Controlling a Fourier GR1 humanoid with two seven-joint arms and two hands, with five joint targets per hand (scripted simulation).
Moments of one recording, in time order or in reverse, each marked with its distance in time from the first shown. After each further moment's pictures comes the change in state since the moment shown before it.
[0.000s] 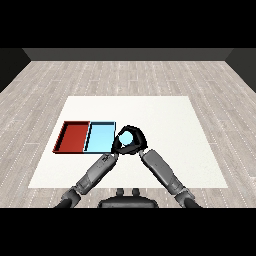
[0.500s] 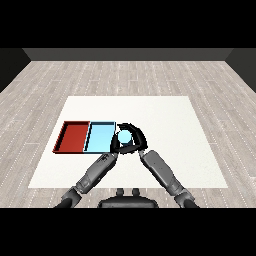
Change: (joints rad) left arm -0.005 -0.007 0.030 0.018 0.071 0.059 -0.181; right arm 0.018 0.012 -0.010 -0.021 -0.013 -0.001 0.050
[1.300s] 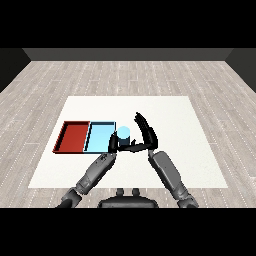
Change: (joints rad) left arm 0.016 -0.005 0.046 0.019 -0.062 0.027 -0.087; right arm 0.087 -0.029 -0.125 -0.119 -0.024 0.084 -0.012
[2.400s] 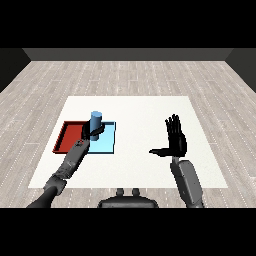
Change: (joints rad) left arm -0.203 0.262 0.251 0.458 -0.100 -0.073 0.193; right arm 0.239 -0.124 -0.222 -0.233 -0.115 0.123 -0.070
